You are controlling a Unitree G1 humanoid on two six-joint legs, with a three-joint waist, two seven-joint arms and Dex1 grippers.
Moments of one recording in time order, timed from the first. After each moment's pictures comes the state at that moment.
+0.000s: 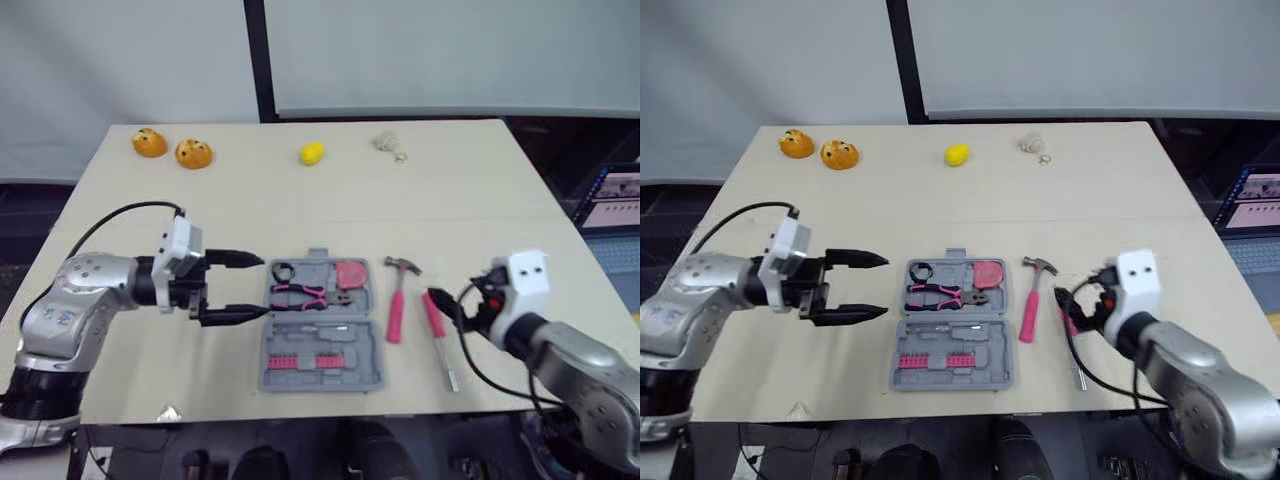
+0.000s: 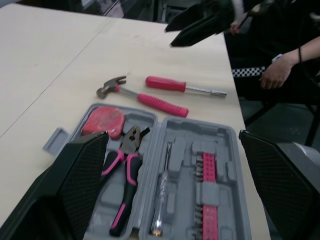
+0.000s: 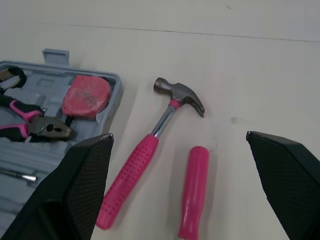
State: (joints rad) left arm -0.40 0.79 0.05 -0.17 -0.57 0.46 -1.22; right arm -0.17 -0.43 -0.30 -0.67 0.60 1.23 0.09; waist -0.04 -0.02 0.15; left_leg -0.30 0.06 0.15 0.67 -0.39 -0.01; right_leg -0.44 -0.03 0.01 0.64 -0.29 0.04
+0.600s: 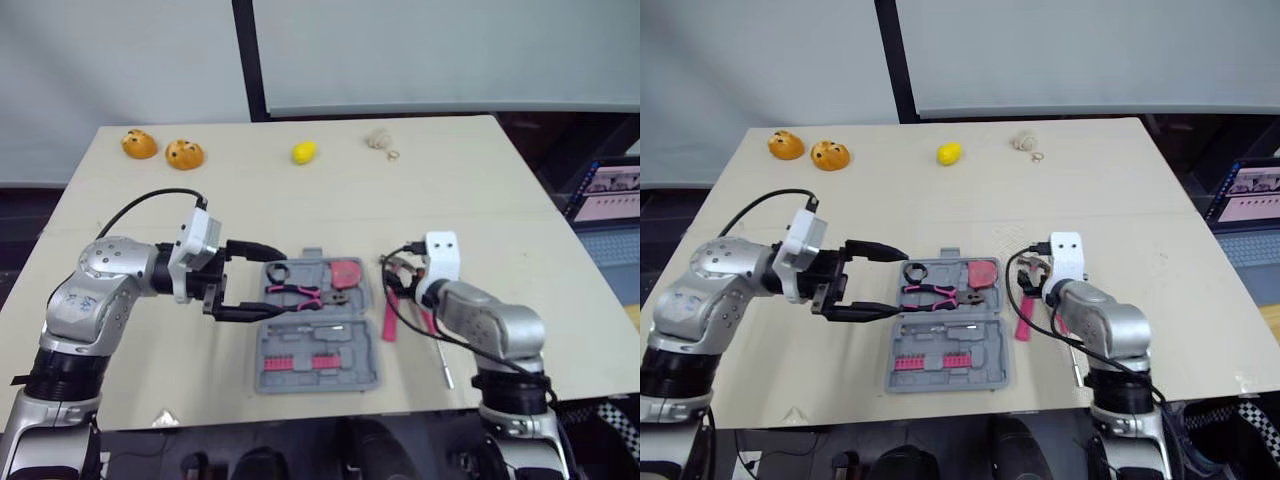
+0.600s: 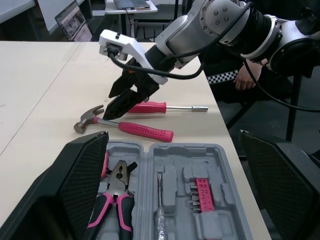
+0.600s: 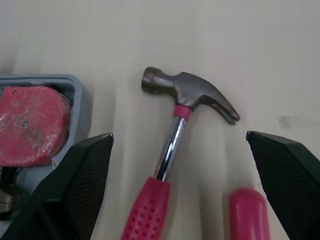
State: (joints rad) left arm -0.47 0.76 0.01 -0.14 -0.55 0.41 -1.27; right arm -0.47 -0.18 -0.08 -0.14 0.32 1.10 -0.03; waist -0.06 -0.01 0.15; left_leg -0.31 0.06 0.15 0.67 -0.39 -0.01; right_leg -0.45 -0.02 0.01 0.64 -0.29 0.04
